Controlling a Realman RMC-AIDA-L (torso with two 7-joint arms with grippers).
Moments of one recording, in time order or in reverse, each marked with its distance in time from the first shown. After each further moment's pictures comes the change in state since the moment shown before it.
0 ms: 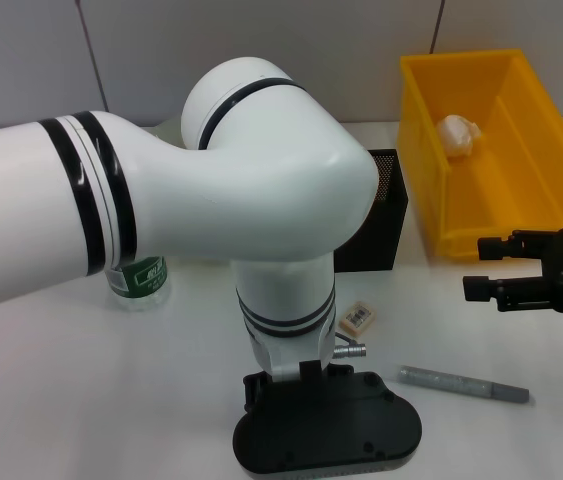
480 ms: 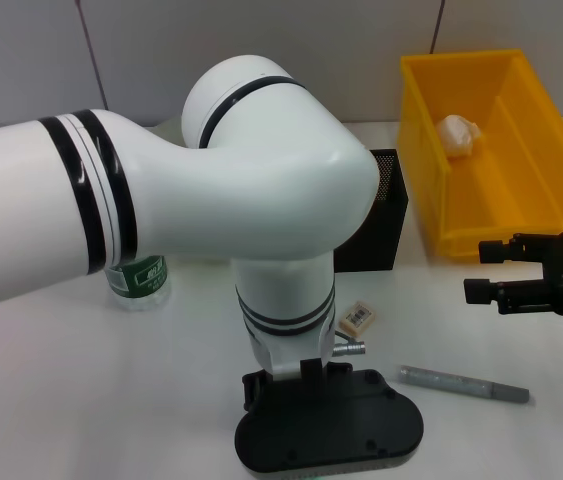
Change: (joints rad) left arm -0.002 0.000 -0.003 0.000 0.005 0.005 -0.014; right arm -0.006 0.002 0.000 0.000 0.000 0.000 0.006
